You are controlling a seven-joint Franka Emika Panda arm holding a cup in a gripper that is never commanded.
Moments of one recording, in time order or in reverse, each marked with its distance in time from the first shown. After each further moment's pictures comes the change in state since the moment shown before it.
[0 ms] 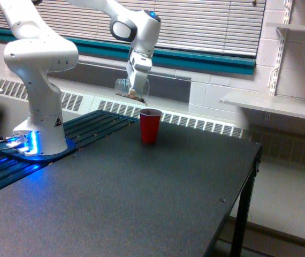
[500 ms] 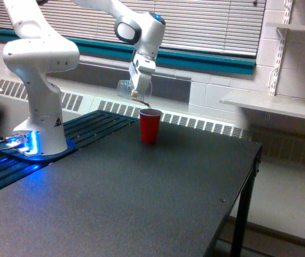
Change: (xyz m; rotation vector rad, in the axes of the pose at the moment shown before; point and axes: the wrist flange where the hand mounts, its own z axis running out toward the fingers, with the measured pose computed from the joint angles) arm 0.012 -0.002 0.001 -0.012 -0.028 -0.014
